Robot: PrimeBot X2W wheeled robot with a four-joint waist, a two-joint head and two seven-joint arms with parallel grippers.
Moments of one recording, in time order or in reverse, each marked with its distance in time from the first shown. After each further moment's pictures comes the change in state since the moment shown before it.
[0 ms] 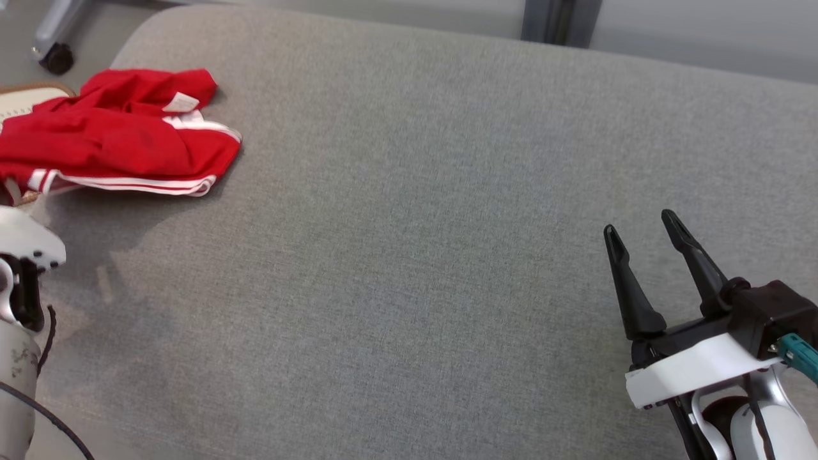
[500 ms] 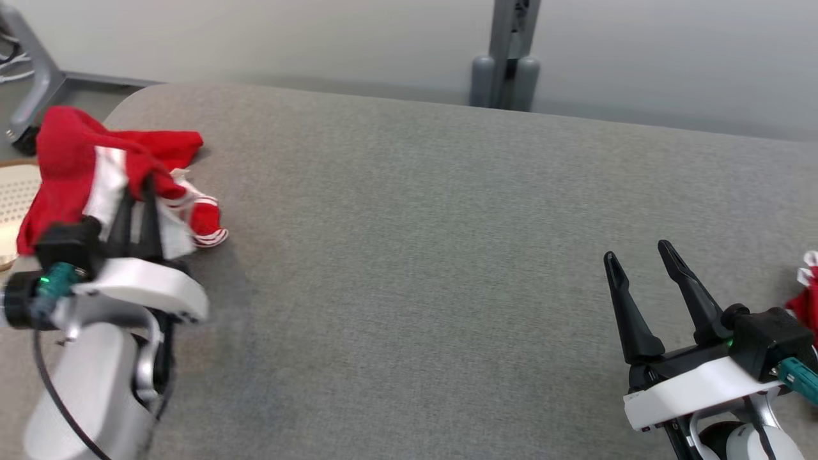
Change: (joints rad) left arm 0.382 -0.088 -0.098 -0.750 0.184 0.157 0.037; right arm 0.065 0.017 -0.007 0.049 0.065 0.000 -0.055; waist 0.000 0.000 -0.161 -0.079
